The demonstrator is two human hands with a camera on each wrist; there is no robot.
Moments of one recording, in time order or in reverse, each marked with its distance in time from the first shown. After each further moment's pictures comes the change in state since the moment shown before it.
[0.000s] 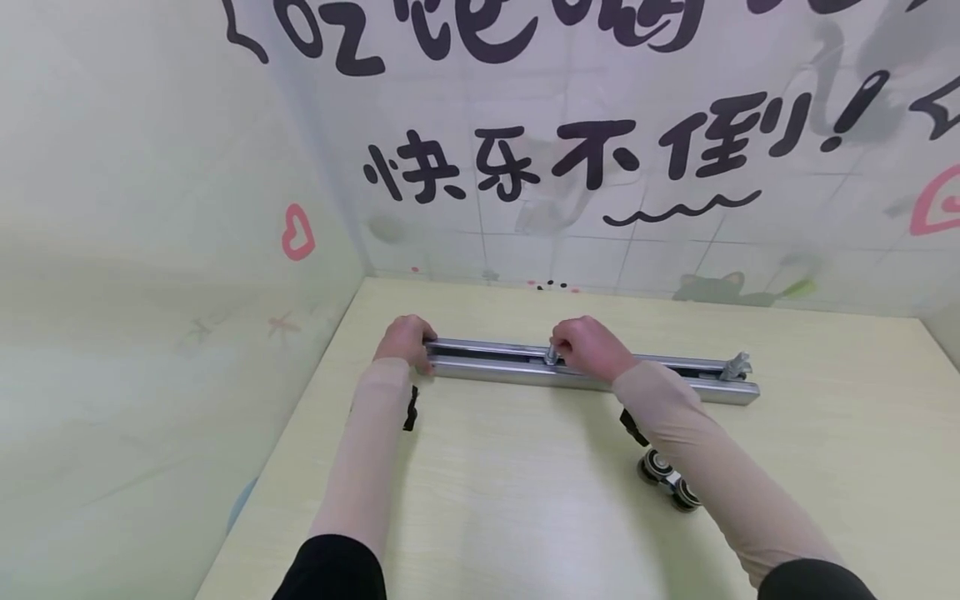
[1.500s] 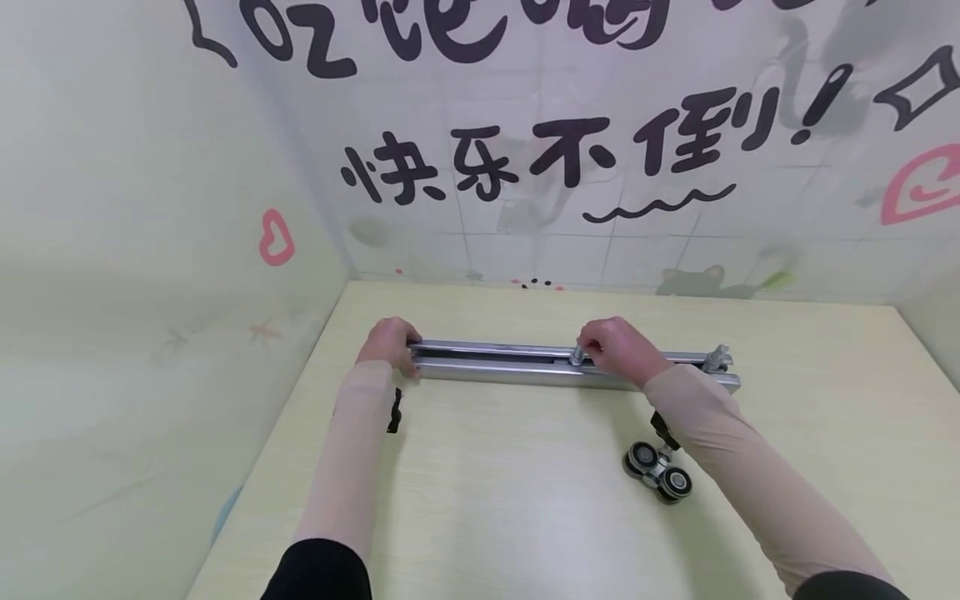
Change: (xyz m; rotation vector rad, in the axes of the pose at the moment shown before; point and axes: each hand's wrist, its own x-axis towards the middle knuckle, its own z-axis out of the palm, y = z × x) left_hand 0.001 0.000 -0.001 0.021 -0.017 0.028; right_hand -0.042 0.033 -0.025 0.004 0.048 0.001
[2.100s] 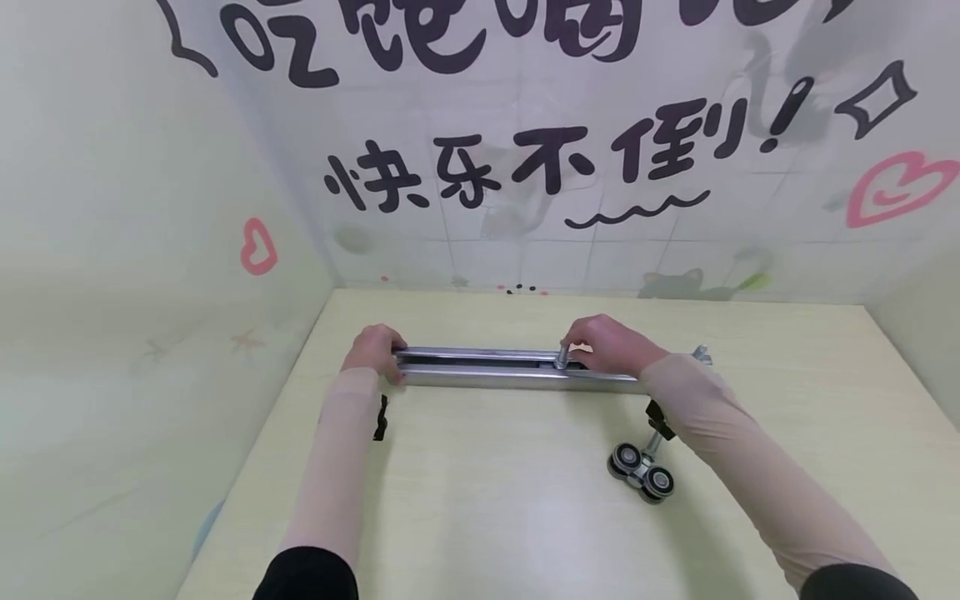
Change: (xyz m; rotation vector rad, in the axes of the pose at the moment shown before) left_hand 0.004 -0.003 0.002 0.030 0.007 0.019; right_hand 0.004 -0.001 -0.028 -0.106 -0.220 -0.095
